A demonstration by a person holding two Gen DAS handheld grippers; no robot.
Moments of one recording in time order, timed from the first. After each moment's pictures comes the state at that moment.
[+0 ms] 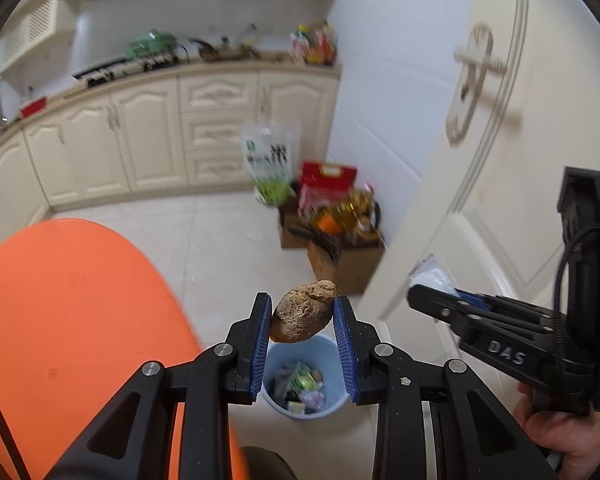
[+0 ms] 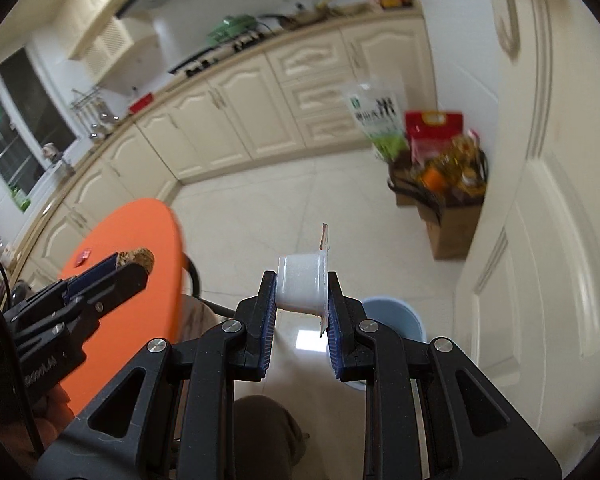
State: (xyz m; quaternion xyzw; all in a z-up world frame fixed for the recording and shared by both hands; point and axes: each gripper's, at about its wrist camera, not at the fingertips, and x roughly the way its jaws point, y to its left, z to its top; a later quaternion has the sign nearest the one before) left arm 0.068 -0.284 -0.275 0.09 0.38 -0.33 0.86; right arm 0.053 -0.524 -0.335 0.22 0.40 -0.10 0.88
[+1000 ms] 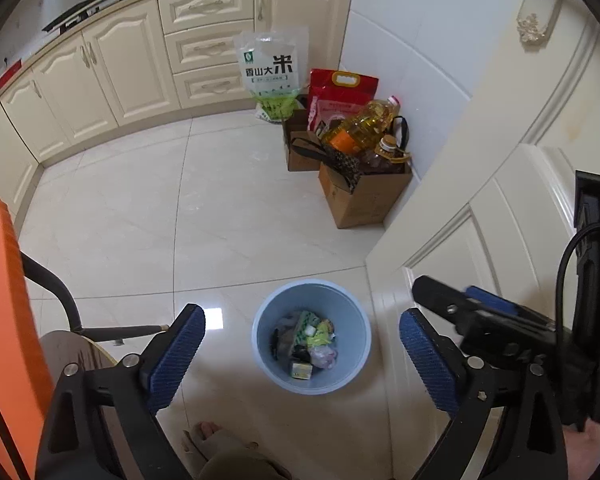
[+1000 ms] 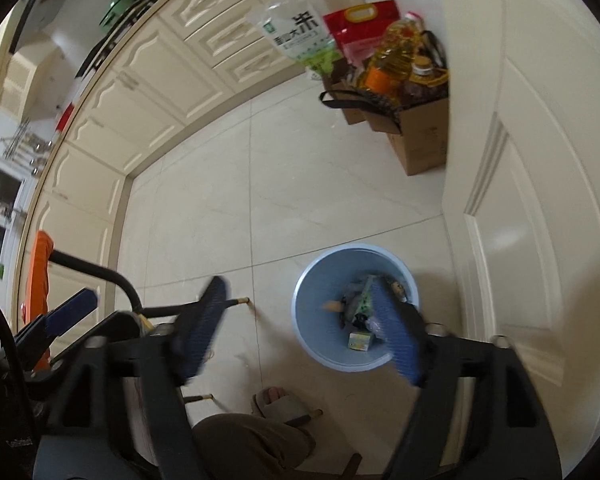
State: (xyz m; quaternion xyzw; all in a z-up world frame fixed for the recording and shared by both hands) left arm 0.228 -0.485 -0.382 0.15 0.50 -0.29 0.80; right arm 0.085 -0.635 -0.473 0.35 0.46 -0.16 0.80
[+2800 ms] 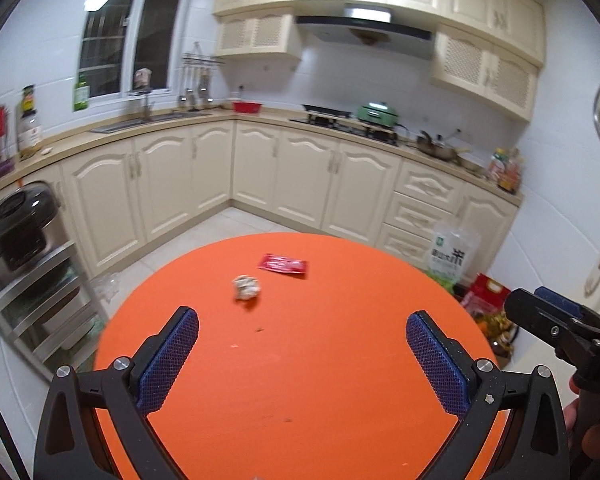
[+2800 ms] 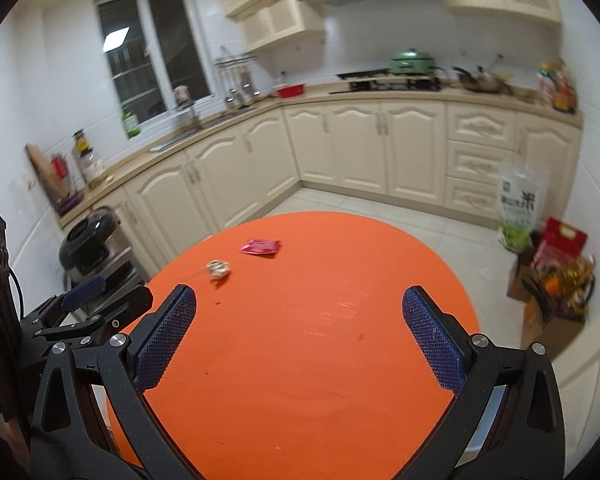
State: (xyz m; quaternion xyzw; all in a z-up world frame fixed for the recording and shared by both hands) left arm -0.109 0.001 -0.251 -0.06 0.27 -0.03 0.96; right arm 0.123 -0.179 -0.224 0.05 0.33 0.12 0.94
